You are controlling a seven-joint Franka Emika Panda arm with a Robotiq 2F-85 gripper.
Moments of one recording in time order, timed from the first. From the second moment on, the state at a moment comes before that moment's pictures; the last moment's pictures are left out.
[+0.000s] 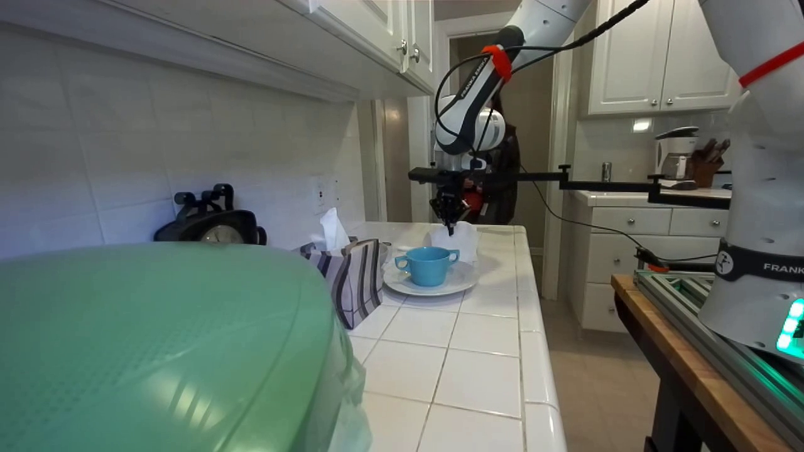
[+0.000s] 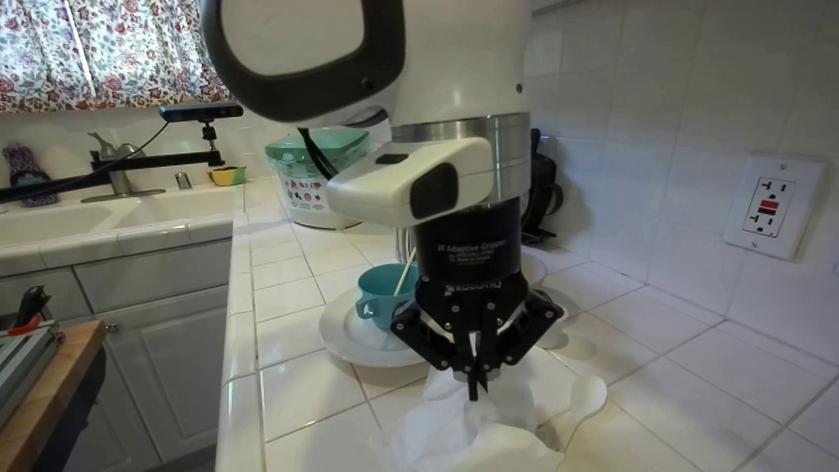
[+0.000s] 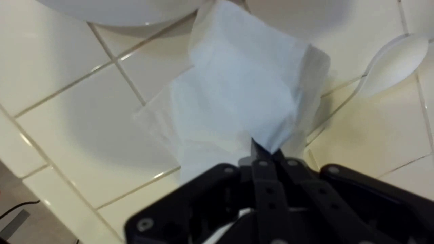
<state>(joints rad) -0.21 0.40 -0.29 -2.09 0.12 2.56 1.52</state>
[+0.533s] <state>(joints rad) -0.20 0.41 -0.28 -2.18 0.16 2.72 1.51</state>
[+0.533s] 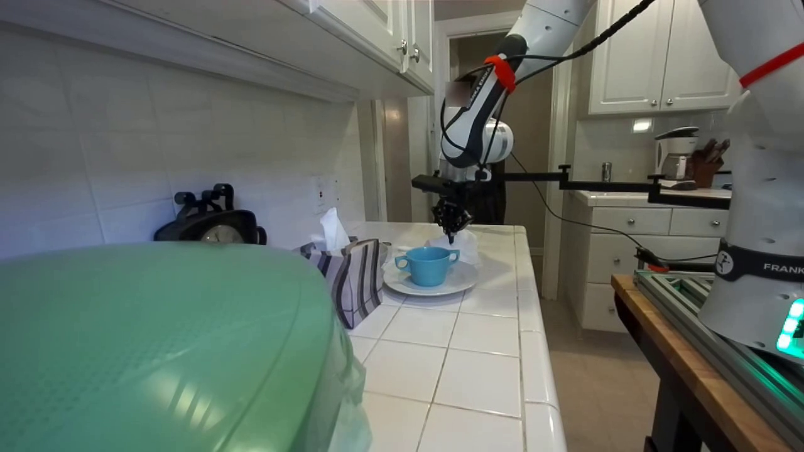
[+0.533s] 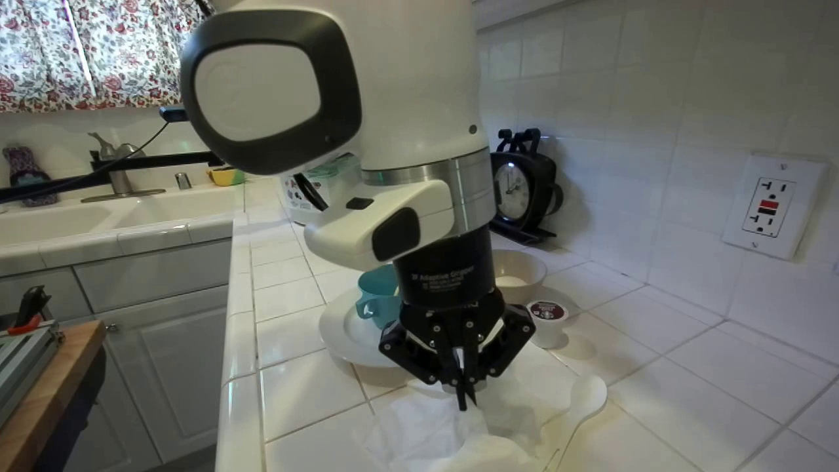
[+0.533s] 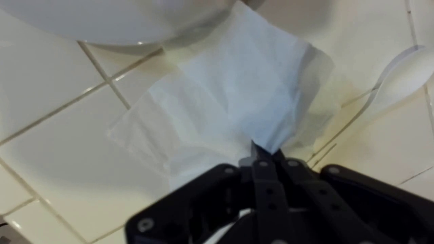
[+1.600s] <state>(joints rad) -0.19 0.42 -0.32 -2.11 0.08 2.59 1.37</state>
